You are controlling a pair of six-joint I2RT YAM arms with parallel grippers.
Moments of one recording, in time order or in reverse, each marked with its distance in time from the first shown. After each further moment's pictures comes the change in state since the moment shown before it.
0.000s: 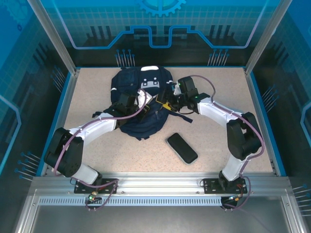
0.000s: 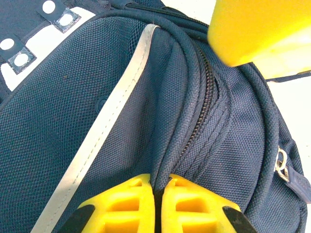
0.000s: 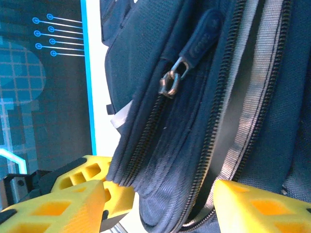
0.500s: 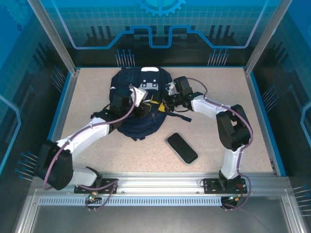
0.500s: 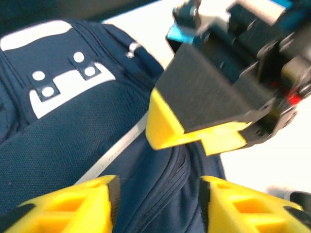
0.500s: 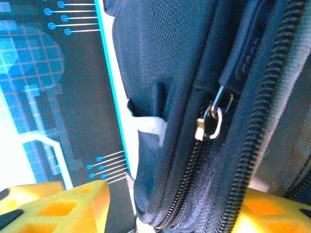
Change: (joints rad) left arm 0.002 -0.178 -0.037 0.021 0.021 -0.223; right arm -0.001 0.158 0.072 0.110 -0.223 0.138
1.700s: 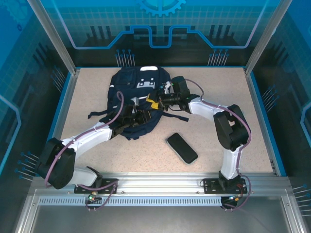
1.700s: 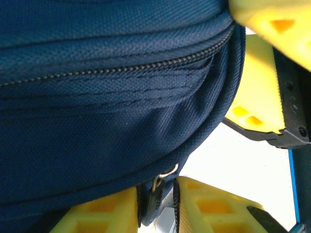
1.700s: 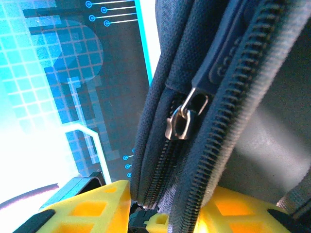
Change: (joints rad) left arm -0.046 0.040 -0.120 0.000 0.042 -0.812; right arm 0.038 0.009 -0.026 0.217 -0.055 0.188
